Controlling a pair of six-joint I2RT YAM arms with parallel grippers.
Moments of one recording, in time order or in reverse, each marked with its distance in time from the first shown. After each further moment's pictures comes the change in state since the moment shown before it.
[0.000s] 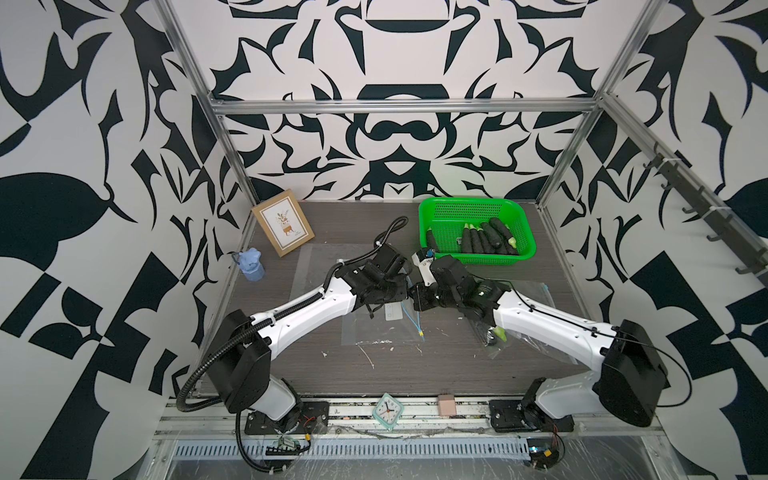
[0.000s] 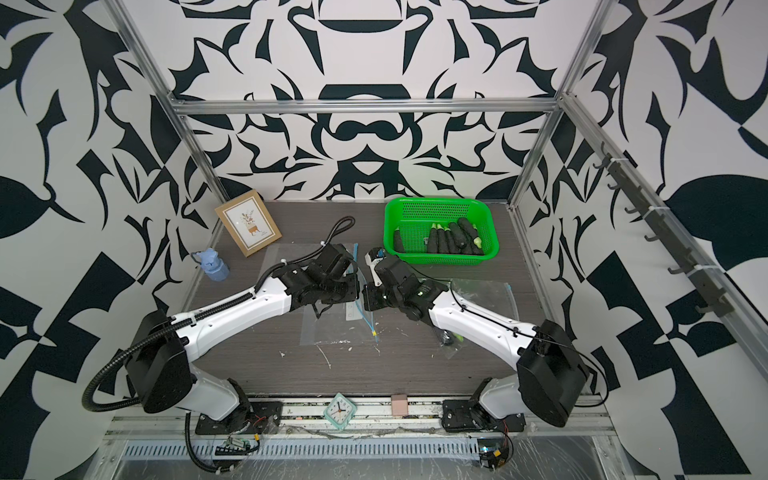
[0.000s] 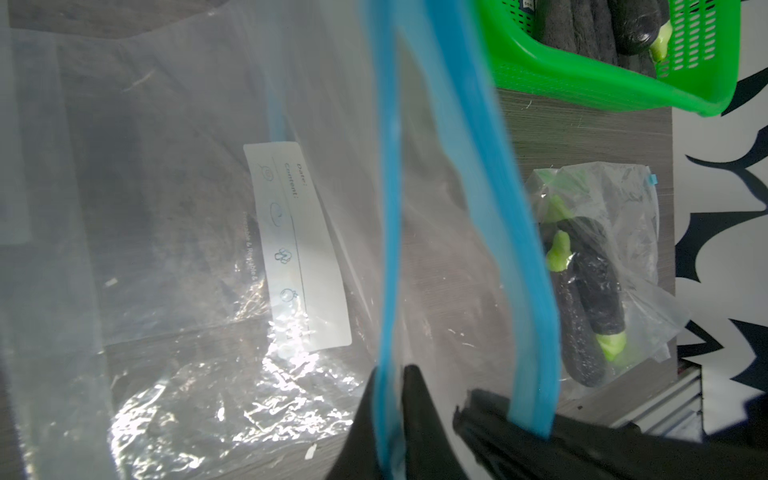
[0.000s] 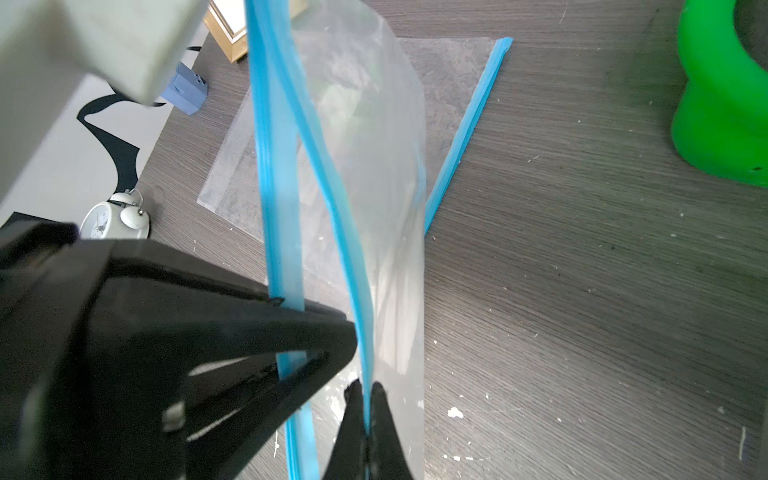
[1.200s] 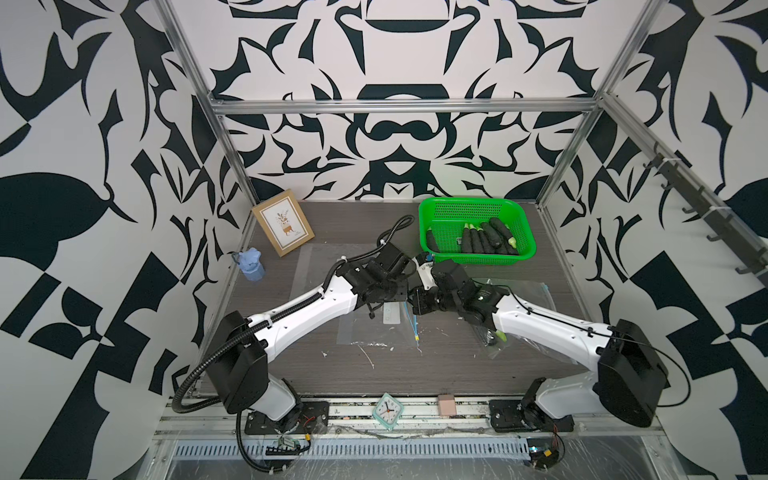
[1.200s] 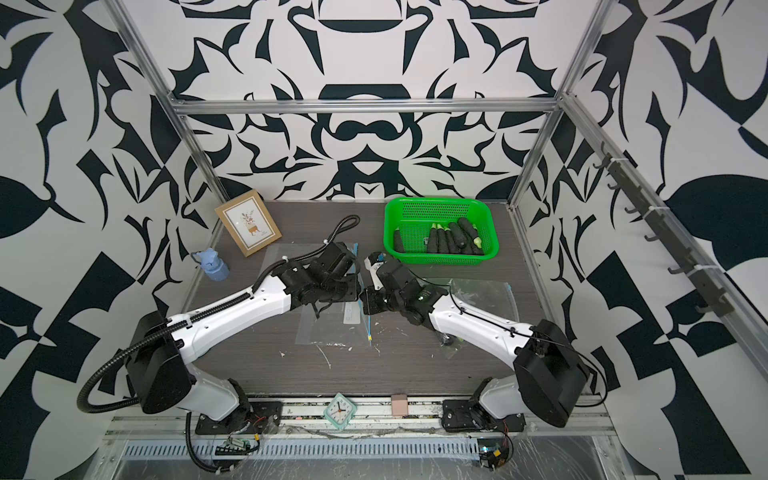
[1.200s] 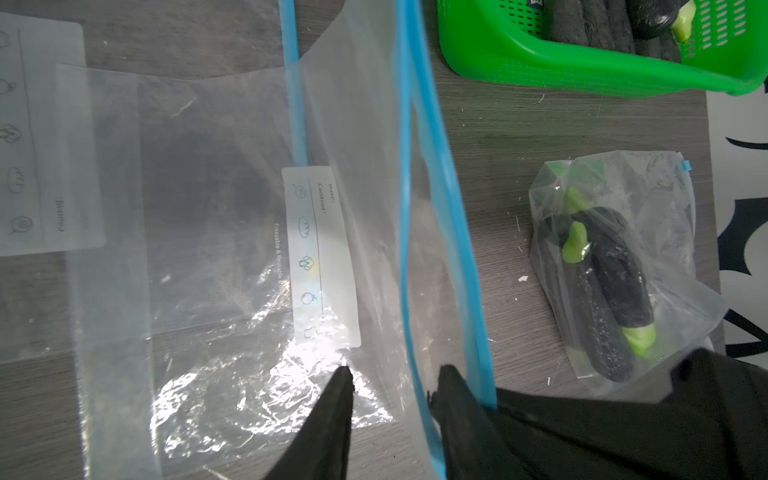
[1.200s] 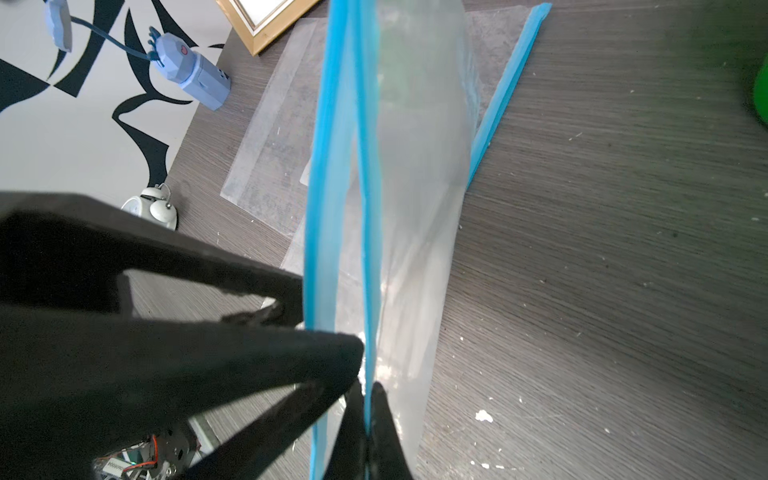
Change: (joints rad) left arm -0.021 -0.002 0.063 -0.103 -0.073 0.046; right arm -0.002 -0.002 -0.068 0.093 -0.069 0.035
